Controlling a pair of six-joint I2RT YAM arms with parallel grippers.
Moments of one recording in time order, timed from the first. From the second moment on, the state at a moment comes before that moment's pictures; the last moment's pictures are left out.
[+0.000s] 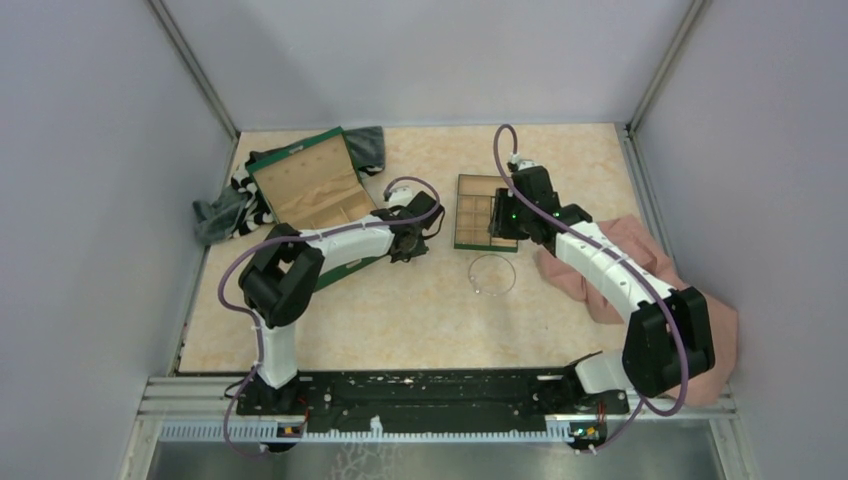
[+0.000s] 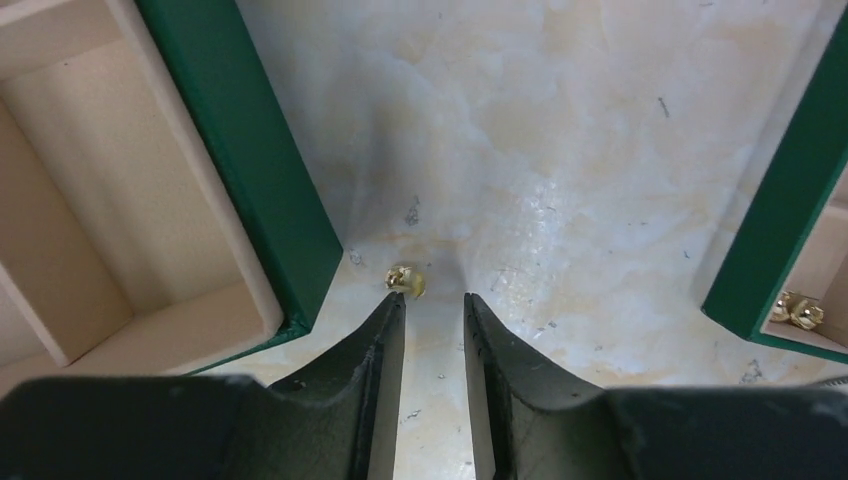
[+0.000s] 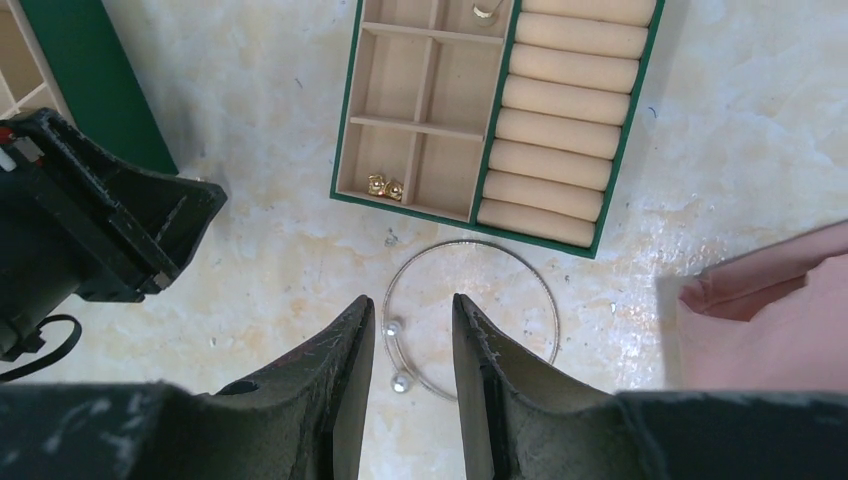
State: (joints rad) left arm -0.77 1.94 1.30 -0.46 -0.45 -0.88; right arm 0.40 1.37 1.02 -0.44 -0.01 0.39
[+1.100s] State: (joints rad) left arm -0.69 1.28 1.23 -0.58 -0.40 -0.69; right arm 0.70 1.68 1.27 -0.50 0.02 0.17
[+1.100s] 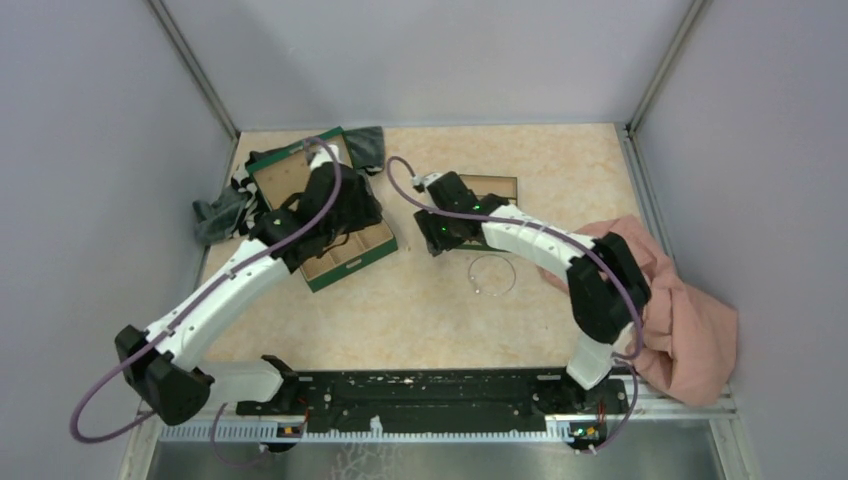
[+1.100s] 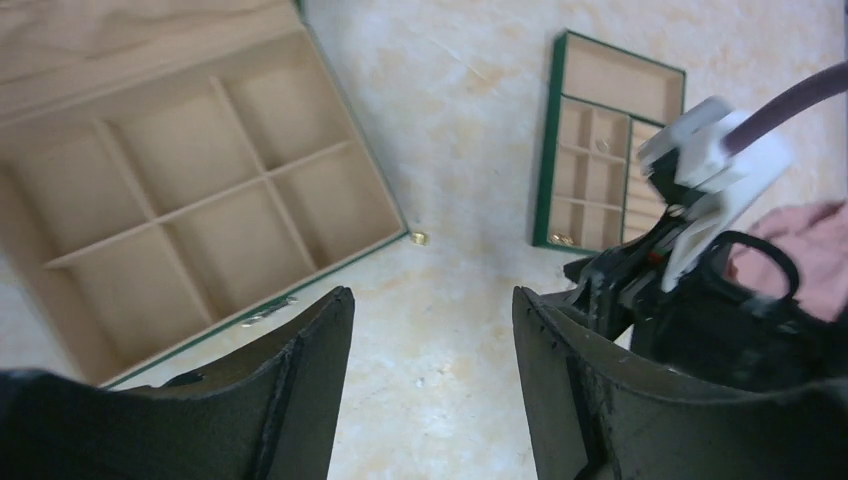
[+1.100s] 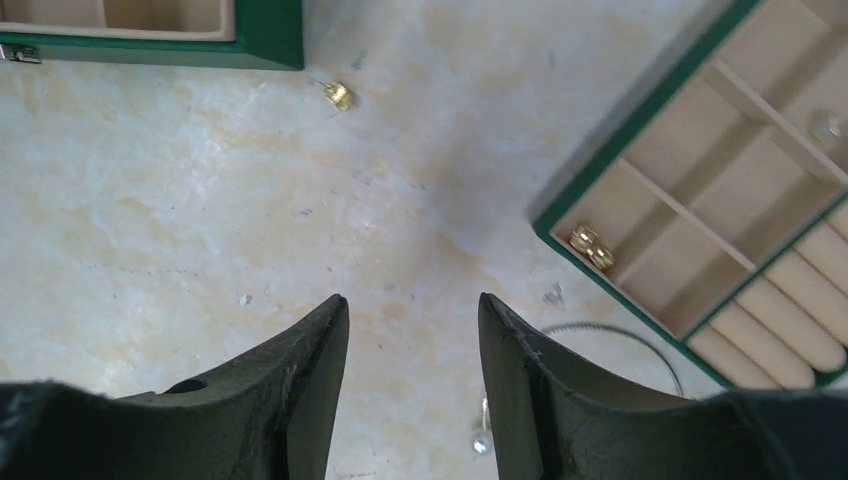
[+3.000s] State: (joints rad) left arm -0.12 1.04 1.07 -0.75 -0.18 -0.55; right arm 0.77 2.12 1.51 -0.30 0.03 0.05
